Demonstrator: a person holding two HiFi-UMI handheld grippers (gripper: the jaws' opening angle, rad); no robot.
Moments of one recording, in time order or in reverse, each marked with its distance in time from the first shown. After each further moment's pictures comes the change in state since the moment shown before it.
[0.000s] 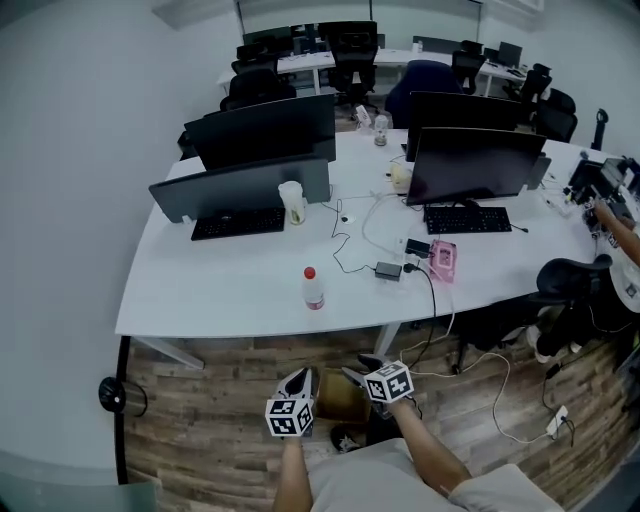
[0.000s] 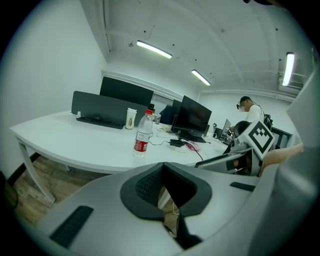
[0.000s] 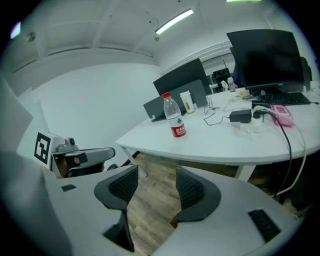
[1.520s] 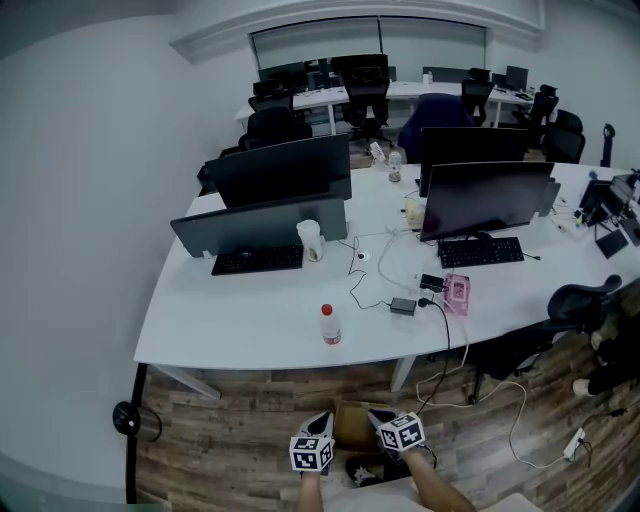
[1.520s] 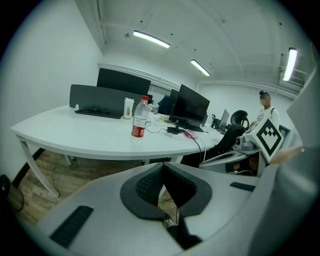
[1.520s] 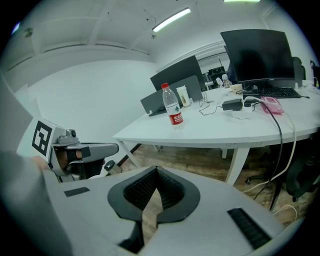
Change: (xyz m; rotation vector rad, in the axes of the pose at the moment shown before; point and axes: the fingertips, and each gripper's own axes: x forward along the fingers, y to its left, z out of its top) left arm -0.005 -0.012 -0.045 0.020 0.102 -0.010; right arm -0.009 0.009 -0.056 0.017 0.025 -0.045
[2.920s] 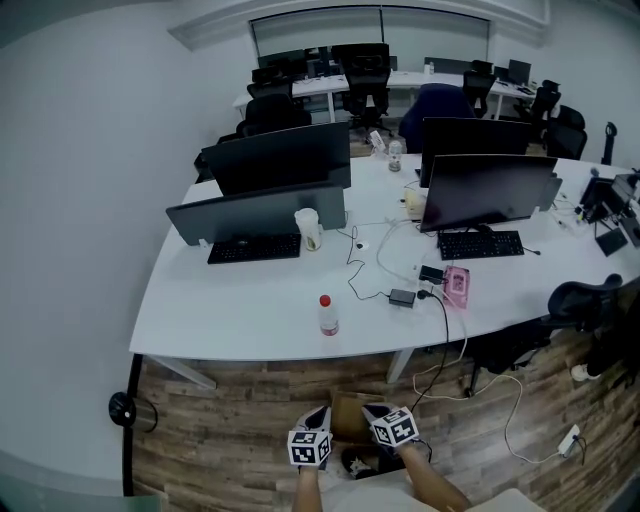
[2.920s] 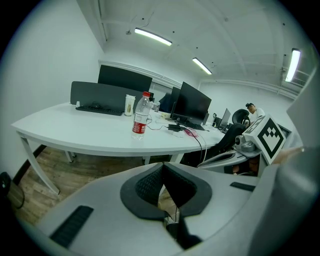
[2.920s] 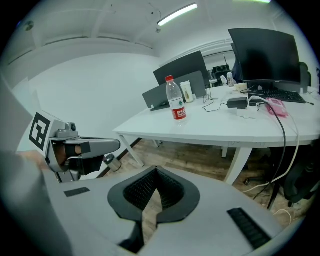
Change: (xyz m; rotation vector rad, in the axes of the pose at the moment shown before) left arm 0.003 0.003 -0.009 -0.015 0.025 0.005; right arm 0.012 0.005 -0.010 -0.046 0.058 -0.005
